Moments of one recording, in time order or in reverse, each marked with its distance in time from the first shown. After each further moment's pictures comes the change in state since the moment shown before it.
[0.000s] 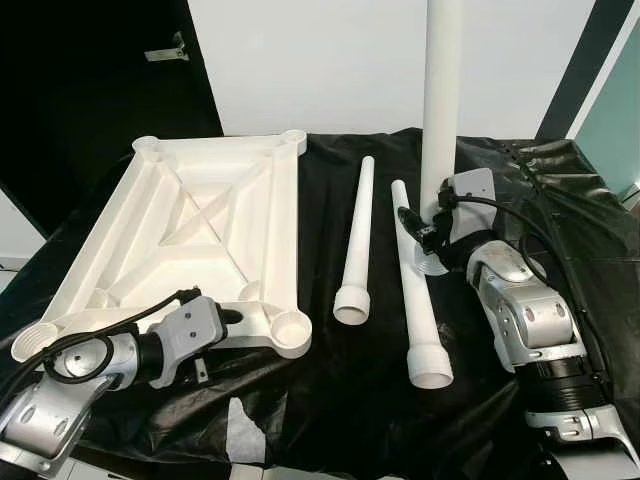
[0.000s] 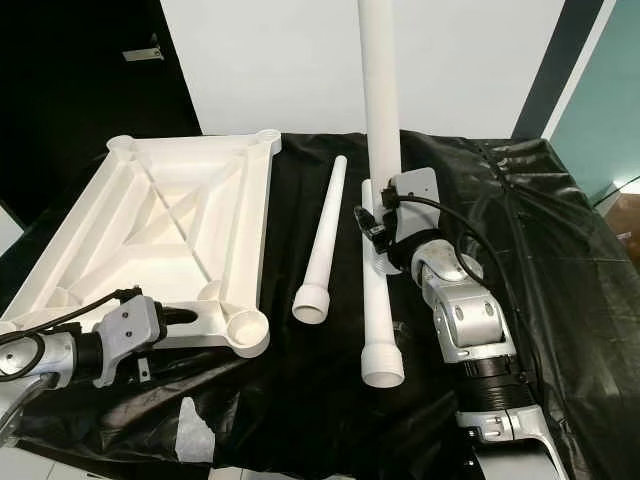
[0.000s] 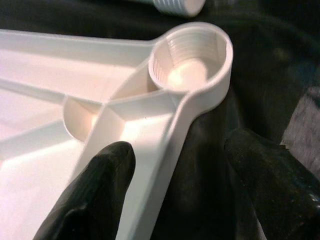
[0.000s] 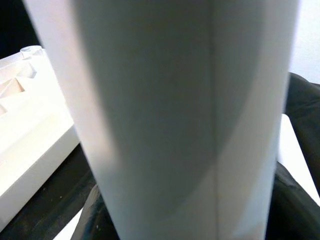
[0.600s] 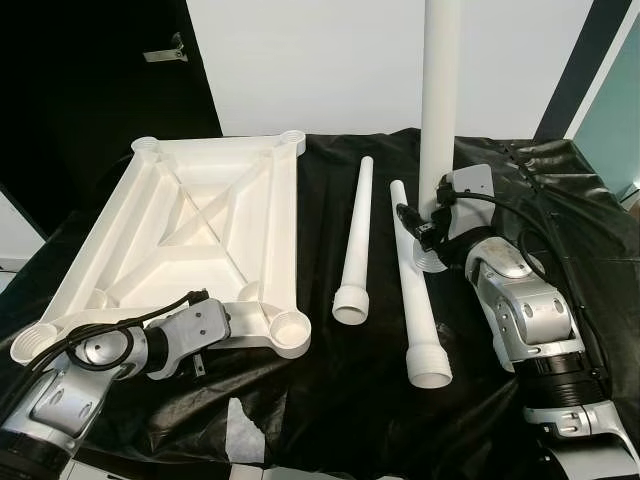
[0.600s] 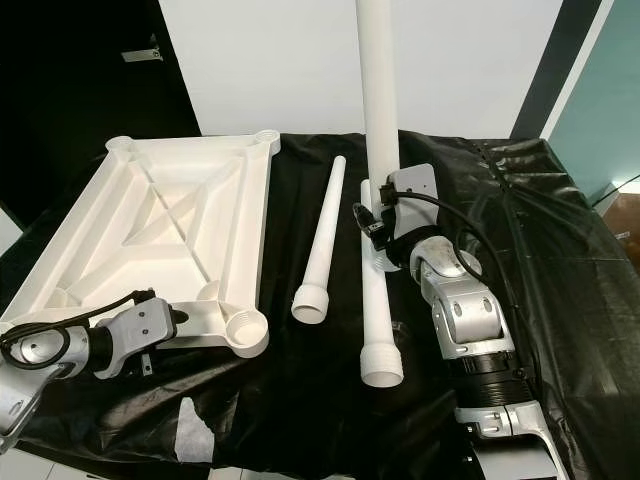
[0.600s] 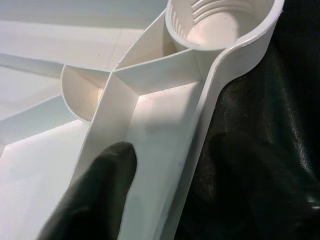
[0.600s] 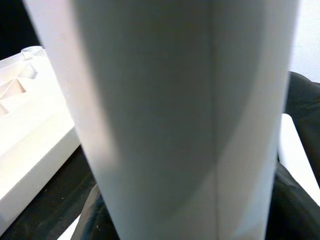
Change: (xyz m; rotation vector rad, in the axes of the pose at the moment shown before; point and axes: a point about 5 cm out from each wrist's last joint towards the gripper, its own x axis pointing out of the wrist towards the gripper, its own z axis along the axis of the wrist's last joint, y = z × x) left arm 0.017 0.014 -0.012 0.046 0.111 0.022; right arm 0.002 0.002 0.000 0.007 0.004 0.001
